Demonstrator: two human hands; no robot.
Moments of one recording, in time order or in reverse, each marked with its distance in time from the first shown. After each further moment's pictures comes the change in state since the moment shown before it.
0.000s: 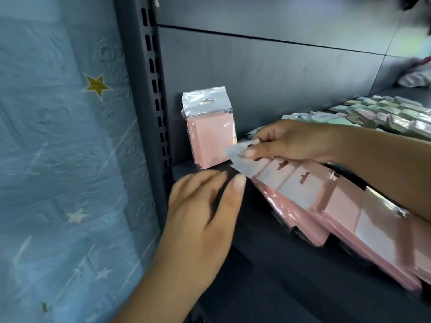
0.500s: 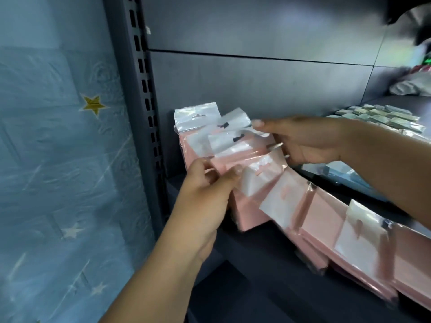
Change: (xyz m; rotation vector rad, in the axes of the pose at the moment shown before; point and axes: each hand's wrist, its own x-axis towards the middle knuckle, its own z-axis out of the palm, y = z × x) left_hand 0.036 0.027 0.018 -0.767 -0.044 -0.396; right_hand -0.009 0.001 -0.027 0.488 -0.094 0.040
